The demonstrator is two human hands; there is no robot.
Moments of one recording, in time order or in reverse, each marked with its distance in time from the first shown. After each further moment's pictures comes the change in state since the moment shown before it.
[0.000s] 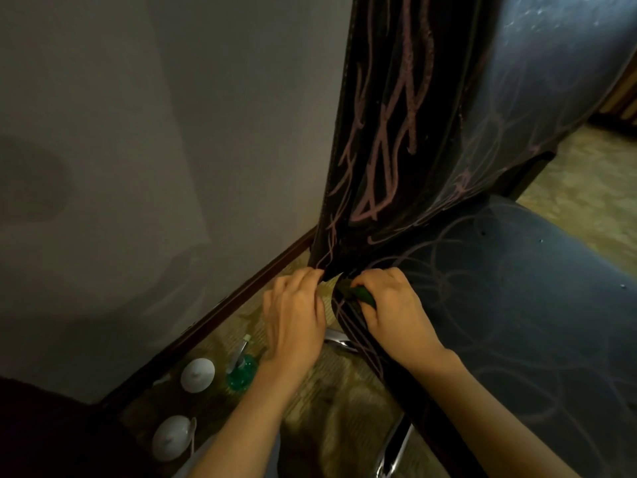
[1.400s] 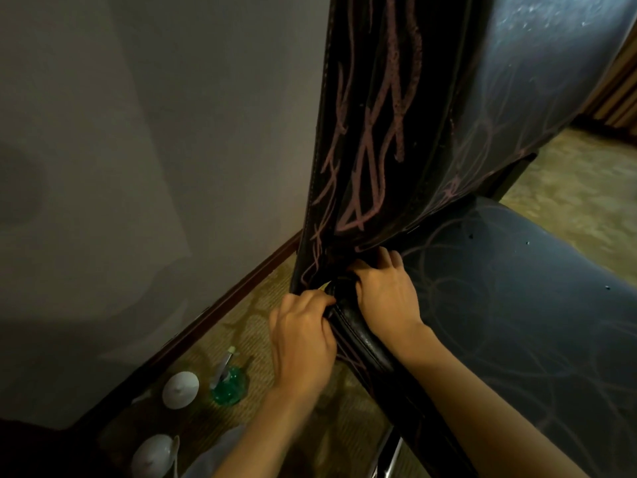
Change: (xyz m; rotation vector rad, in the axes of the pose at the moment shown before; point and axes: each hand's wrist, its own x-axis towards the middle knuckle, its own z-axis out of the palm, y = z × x) left_hand -0.006 0.020 0.010 -0.144 -0.037 0.012; right_hand 0.041 0.014 0.007 -0.336 0.041 0.133
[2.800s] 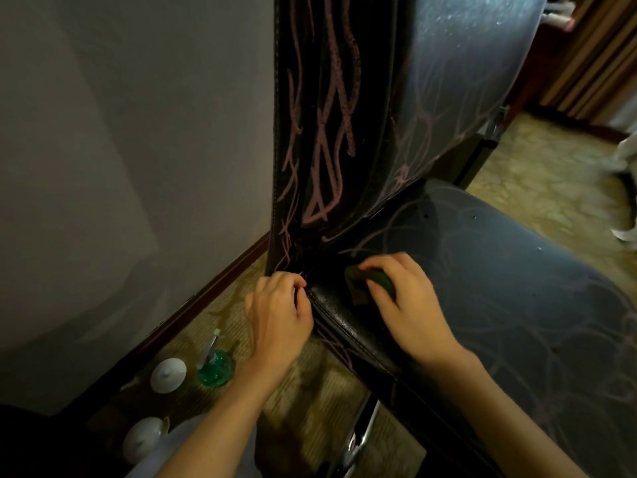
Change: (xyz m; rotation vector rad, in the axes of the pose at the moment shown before) left_hand -0.016 0.007 -0.006 -0.015 -0.001 -0.030; right_hand -0.080 0.031 -0.063 0.440 0.032 0.036
